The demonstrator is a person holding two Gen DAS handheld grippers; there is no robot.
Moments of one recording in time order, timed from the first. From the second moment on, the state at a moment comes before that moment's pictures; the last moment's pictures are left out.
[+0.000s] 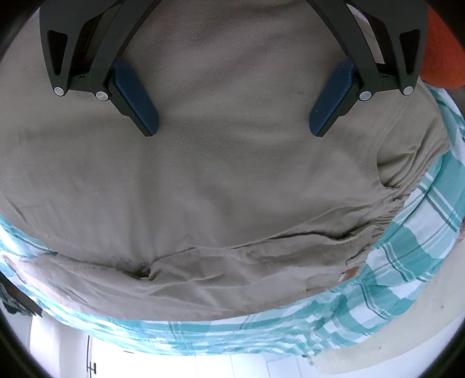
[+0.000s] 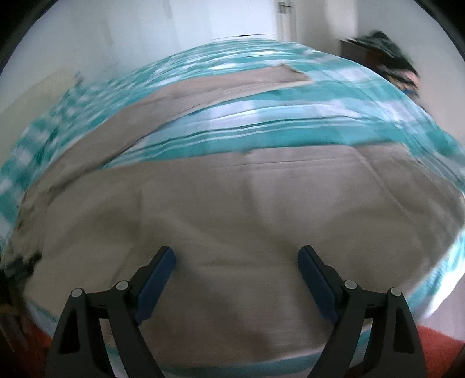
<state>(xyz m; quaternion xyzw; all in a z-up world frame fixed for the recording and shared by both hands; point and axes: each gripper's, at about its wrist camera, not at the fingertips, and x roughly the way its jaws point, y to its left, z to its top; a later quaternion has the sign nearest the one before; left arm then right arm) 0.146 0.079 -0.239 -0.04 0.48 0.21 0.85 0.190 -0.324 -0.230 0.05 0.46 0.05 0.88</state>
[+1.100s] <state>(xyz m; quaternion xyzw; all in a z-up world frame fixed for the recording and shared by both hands) 0.307 0.125 -0.258 -0.13 0.42 0.15 0.89 0.538 -0.348 -0.244 0.13 0.48 0.13 0.86</state>
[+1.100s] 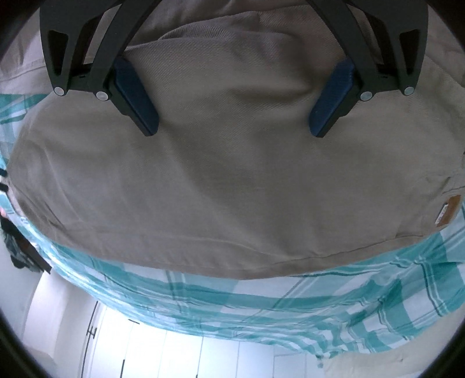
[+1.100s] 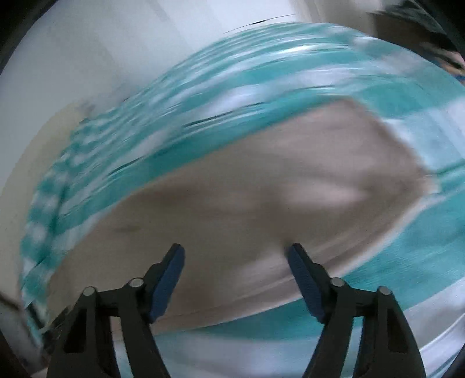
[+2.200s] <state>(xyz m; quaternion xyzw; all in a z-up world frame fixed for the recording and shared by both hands) 0.314 0.125 -0.259 -0.12 0.43 0.16 0.88 0.330 -0.386 -0.152 -0.06 0.42 0.35 0.84</state>
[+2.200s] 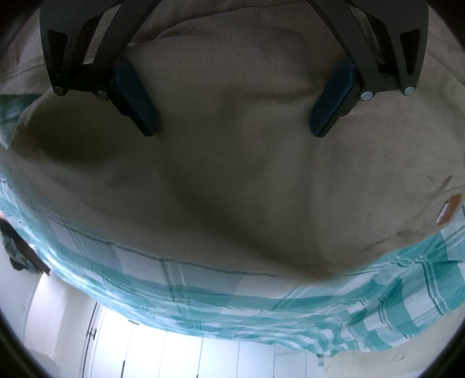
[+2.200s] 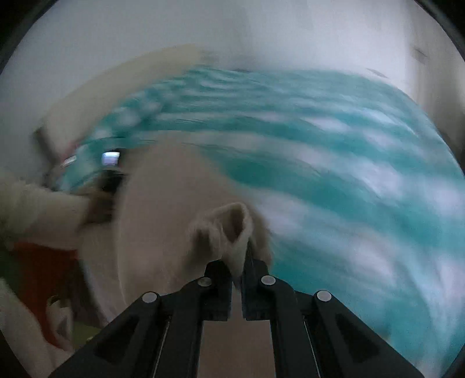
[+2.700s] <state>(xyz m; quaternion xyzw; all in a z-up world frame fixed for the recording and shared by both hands) 0.213 0.085 -0.202 -0.13 0.50 0.09 0.85 0.232 -0.432 -0.132 0.14 0.36 -0.01 0.92</state>
